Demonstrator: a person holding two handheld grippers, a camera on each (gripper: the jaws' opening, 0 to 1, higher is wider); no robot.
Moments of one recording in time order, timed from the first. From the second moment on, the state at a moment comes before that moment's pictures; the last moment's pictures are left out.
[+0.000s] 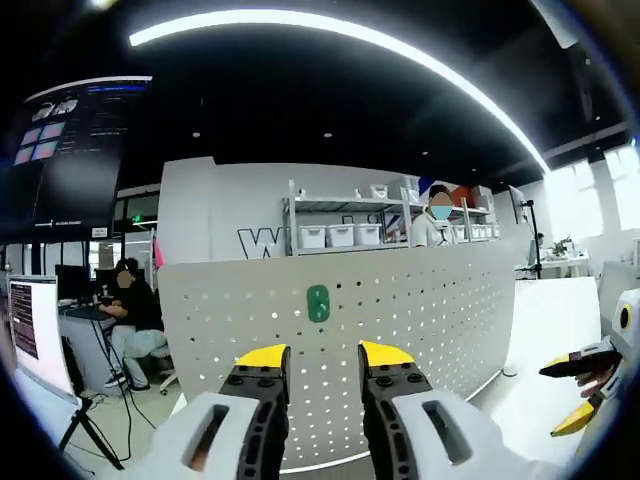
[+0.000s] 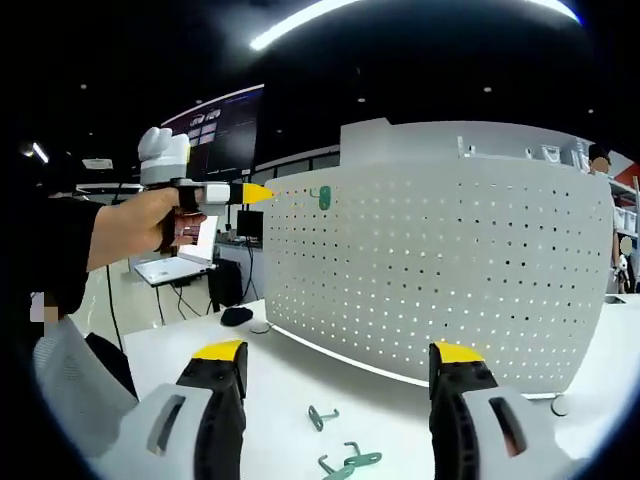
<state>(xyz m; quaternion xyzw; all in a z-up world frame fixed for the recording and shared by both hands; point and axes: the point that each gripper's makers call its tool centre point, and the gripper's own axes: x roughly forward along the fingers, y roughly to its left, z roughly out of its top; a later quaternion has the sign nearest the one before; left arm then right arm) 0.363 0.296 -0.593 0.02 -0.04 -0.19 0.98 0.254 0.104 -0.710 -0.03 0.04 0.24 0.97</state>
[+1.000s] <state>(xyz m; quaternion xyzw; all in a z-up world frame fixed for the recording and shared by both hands) 0.275 0.245 -0.740 0.01 0.12 -0.27 0.96 0.255 0.095 -0.710 -0.01 0.04 0.22 0.97</state>
